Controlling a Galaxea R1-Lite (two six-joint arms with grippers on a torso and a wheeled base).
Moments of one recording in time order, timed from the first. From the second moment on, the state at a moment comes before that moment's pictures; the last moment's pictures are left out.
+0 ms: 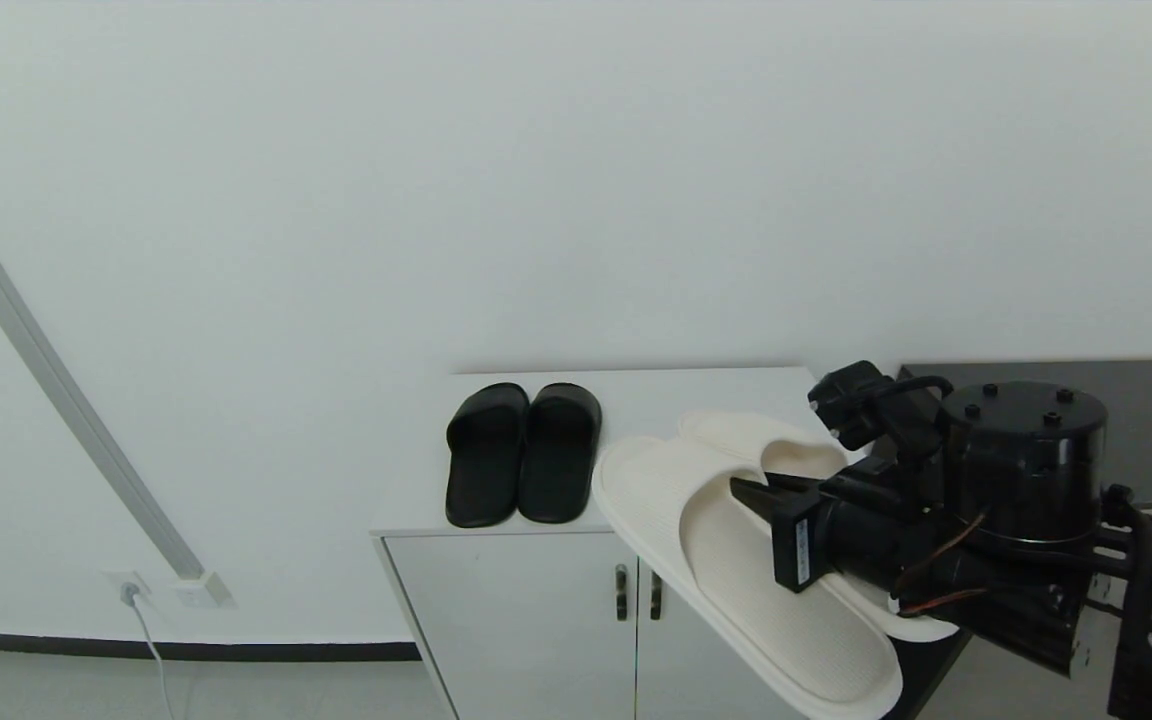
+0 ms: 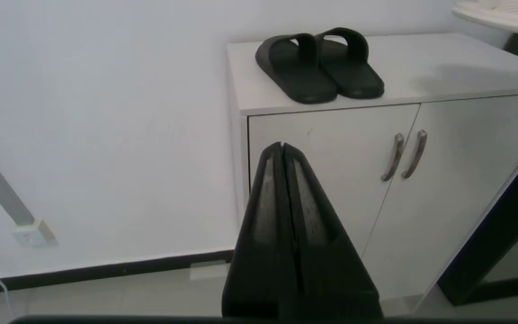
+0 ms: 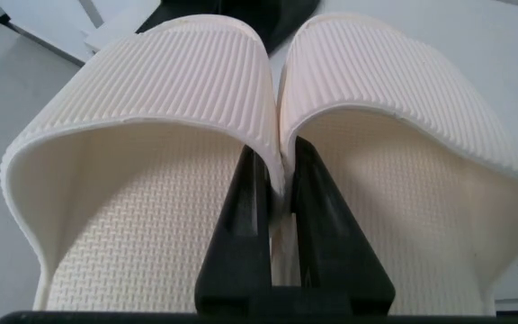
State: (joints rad) left arm 0.00 0.00 0.00 0.00 -0.08 0.01; right arm 0.76 1.65 -0.67 -0.72 -0.12 0.10
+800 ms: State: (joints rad) left arm 0.00 0.00 0.00 0.00 -0.08 0.01; right arm 0.78 1.62 -0.62 -0.73 -0.11 0.11
